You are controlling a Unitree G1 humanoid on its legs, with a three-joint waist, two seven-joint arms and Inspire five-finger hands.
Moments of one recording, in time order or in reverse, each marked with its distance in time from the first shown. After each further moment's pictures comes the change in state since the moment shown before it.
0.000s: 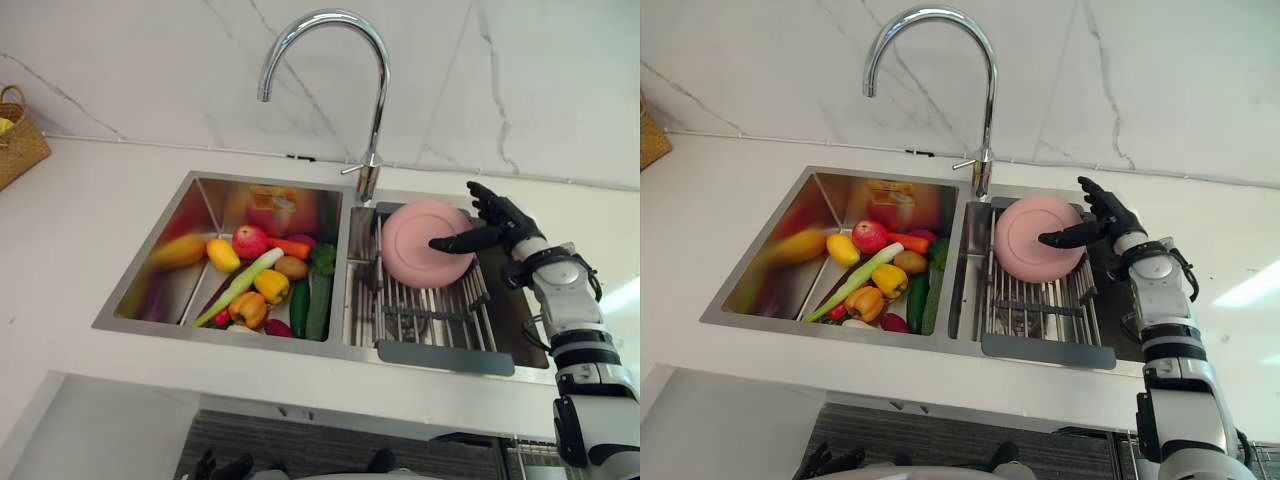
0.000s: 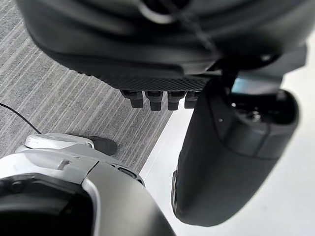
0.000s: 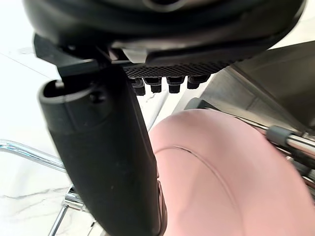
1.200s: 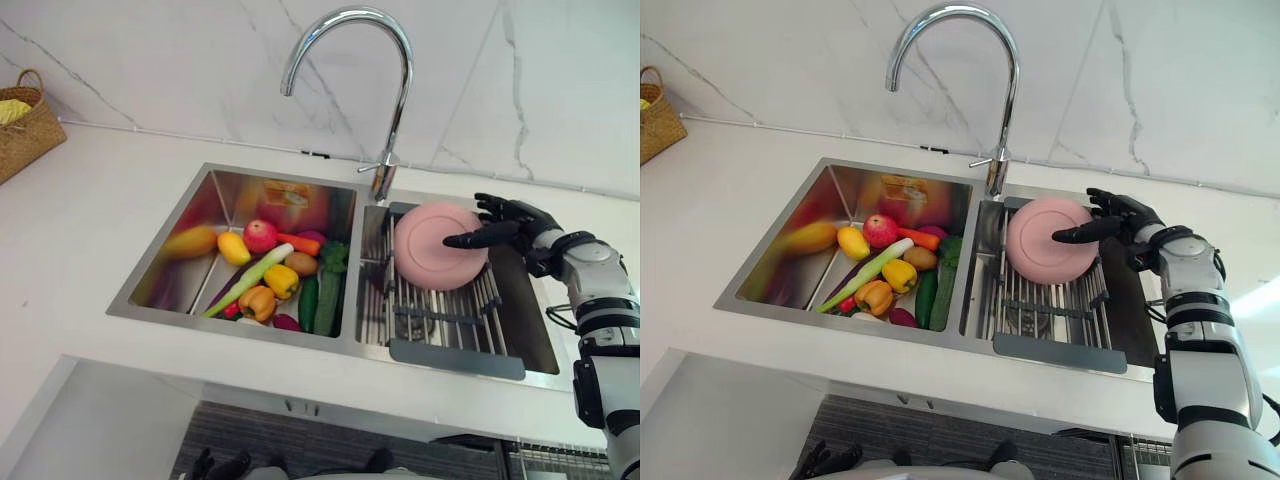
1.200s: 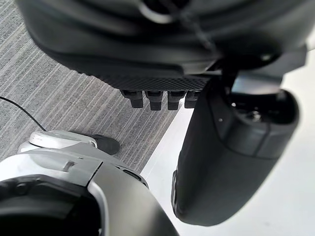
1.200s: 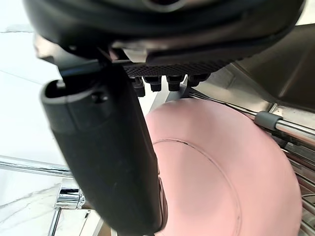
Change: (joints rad) left arm 0.005 0.018 -0.010 -0.016 -0.027 0.017 -0.019; right arm -0.156 -0.096 0.038 0.255 0.095 0.105 0.211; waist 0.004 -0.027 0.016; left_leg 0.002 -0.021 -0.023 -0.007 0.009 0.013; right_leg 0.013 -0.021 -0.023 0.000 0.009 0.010
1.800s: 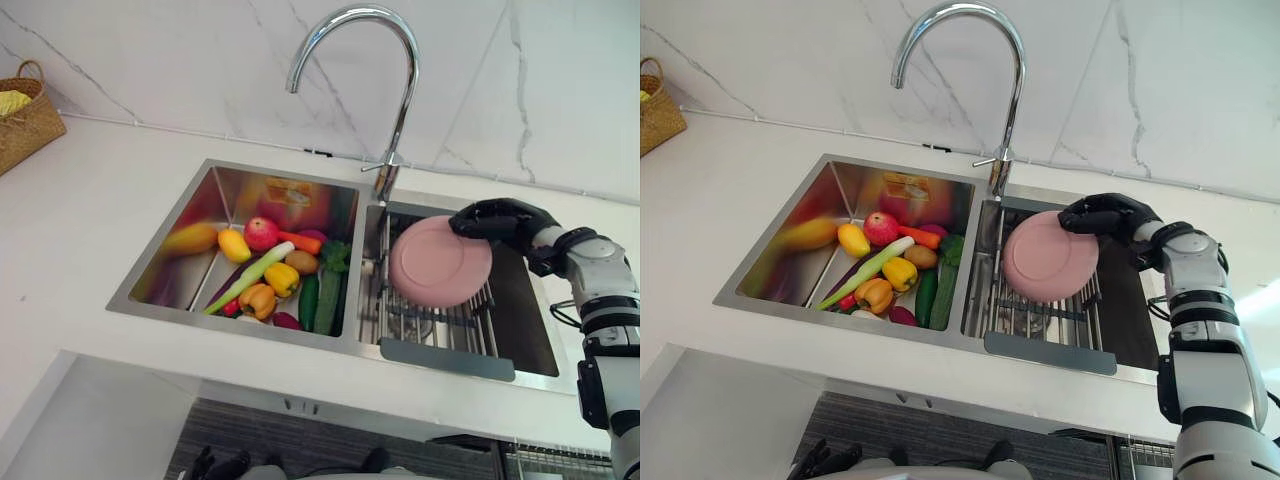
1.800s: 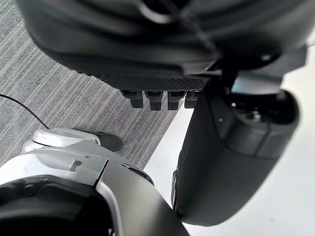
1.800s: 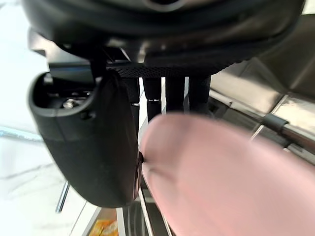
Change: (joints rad) left arm -0.005 0.017 -0.012 0.000 0.000 0.005 -0.020; right arm 0.008 0.006 0.043 -0.072 -0.005 -0.018 0.060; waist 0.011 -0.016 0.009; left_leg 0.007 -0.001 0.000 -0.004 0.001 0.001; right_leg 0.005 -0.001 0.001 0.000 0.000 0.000
